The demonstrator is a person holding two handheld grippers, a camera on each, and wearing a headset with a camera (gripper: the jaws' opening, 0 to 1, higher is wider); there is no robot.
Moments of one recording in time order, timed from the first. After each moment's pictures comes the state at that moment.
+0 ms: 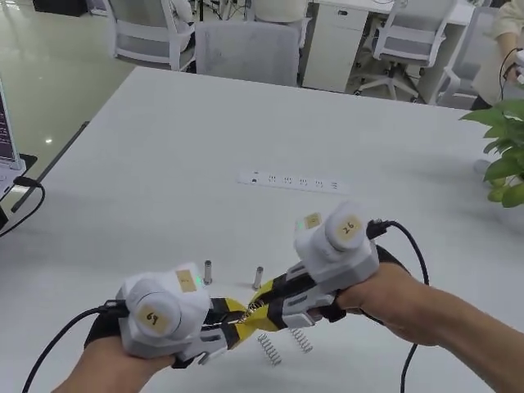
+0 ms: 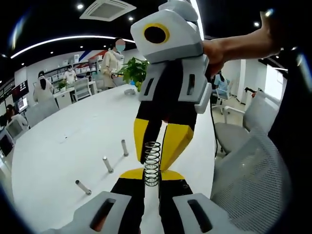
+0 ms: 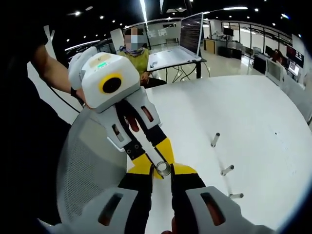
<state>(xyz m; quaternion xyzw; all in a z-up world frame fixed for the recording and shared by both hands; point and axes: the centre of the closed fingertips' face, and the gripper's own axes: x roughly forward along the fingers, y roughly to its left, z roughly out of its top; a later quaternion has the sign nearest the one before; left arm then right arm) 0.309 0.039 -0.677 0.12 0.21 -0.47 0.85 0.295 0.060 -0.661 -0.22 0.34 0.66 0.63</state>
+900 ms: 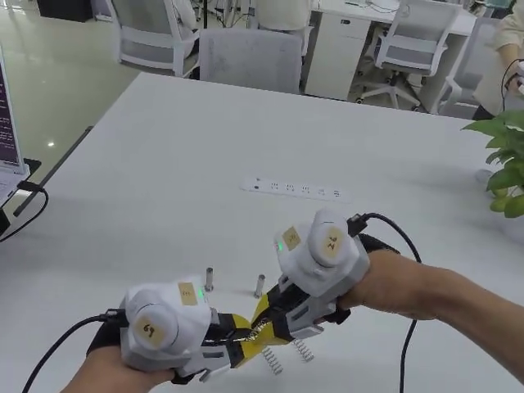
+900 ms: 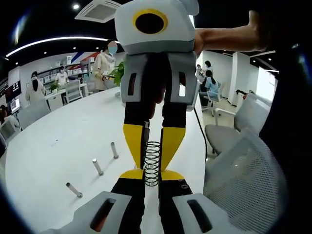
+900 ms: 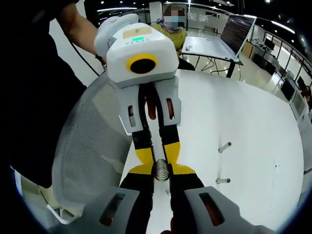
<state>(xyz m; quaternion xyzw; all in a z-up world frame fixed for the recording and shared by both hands) 0.296 0.030 -0.675 0.11 0.20 -0.51 0.83 0.279 0.054 -0.664 -0.35 0.30 0.71 0.52</state>
